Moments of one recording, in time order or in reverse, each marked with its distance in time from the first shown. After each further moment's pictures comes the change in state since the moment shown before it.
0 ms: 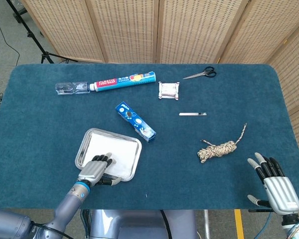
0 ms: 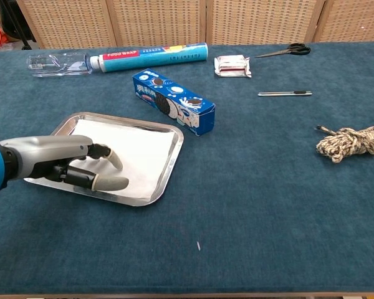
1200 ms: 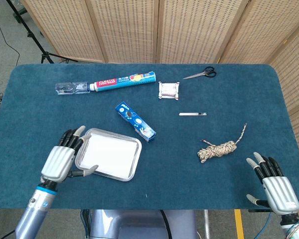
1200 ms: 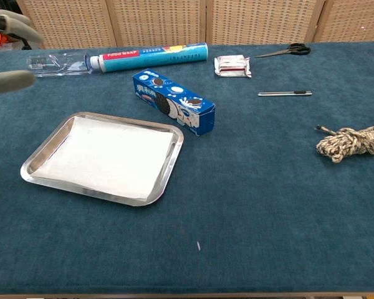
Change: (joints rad) left arm 0.361 0.178 0.123 0.030 0.867 0.373 -0.210; right arm -0.002 -0.016 0.002 0.008 -0.017 0.017 -0.006
